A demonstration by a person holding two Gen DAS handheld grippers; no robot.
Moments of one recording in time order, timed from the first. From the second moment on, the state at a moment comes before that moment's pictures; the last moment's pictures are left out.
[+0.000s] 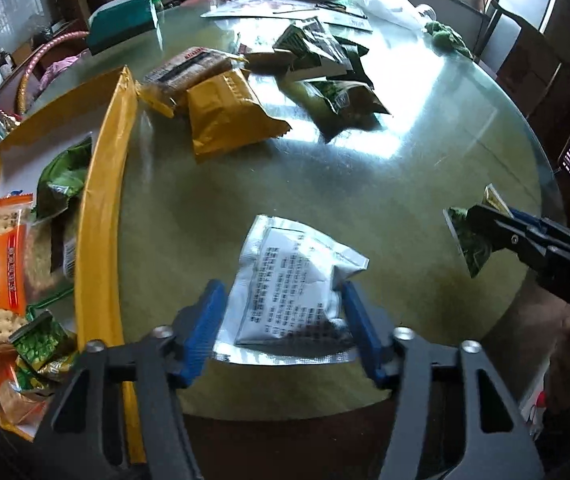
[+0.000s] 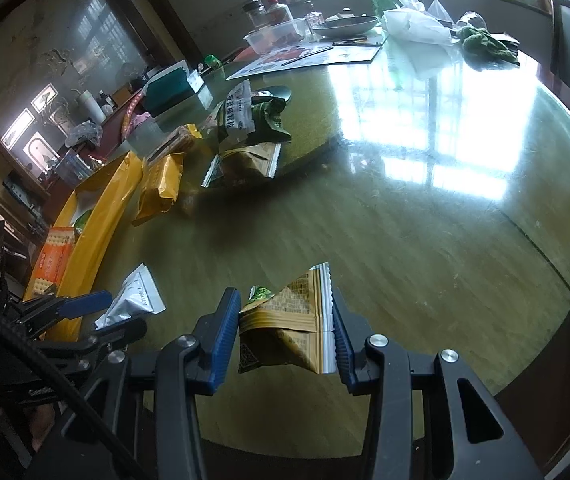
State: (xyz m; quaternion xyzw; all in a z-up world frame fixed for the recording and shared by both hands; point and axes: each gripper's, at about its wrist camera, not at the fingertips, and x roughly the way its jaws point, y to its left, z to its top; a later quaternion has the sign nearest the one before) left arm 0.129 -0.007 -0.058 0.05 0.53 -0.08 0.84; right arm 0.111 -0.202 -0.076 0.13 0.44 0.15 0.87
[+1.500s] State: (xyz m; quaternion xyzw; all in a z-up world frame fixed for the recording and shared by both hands) left arm 0.213 0.253 0.012 -0.21 0.44 0.02 0.87; right arm 0.236 0.077 -0.009 0.07 0.42 0.32 0.84
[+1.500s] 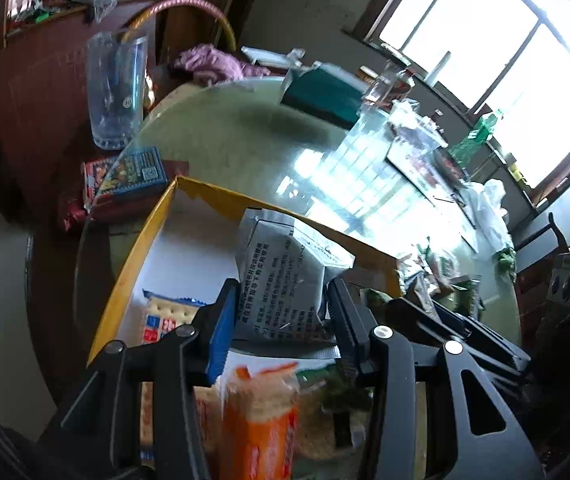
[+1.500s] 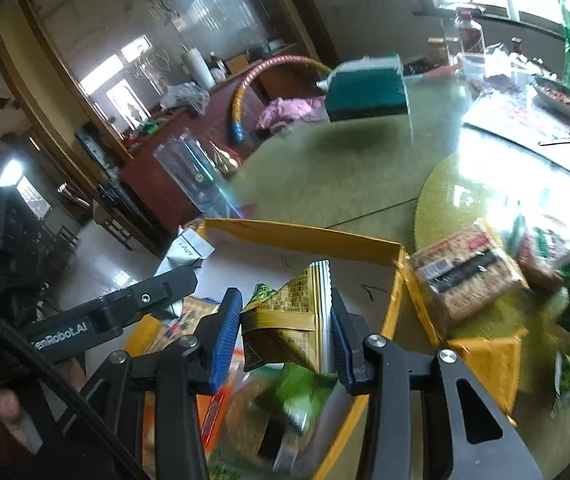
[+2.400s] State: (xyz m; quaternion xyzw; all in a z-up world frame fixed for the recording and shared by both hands) left arm 0.162 0.188 0.041 -0.15 0.41 0.06 0.90; right arm 0.178 0.001 0.005 0.12 0.39 0.31 0.86
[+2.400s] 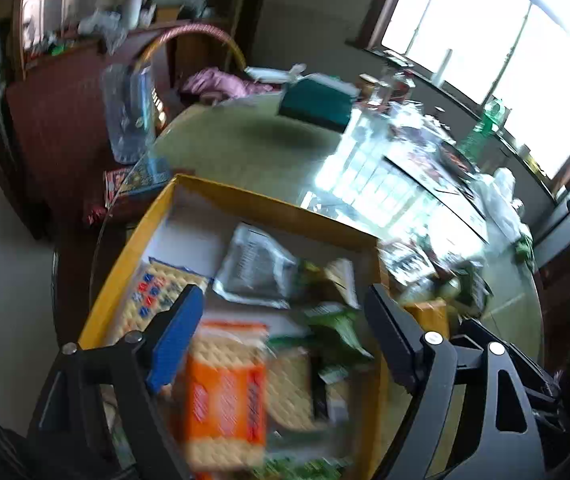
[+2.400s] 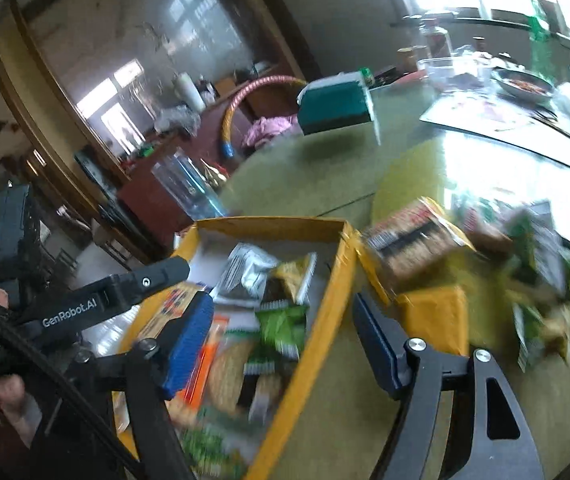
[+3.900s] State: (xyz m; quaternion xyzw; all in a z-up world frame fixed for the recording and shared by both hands) left arm 0.248 0.016 -0.039 -0.09 0.50 0.03 0.86; right arm 0.123 -0.200 -0.059 0.21 0.42 0.17 0.87
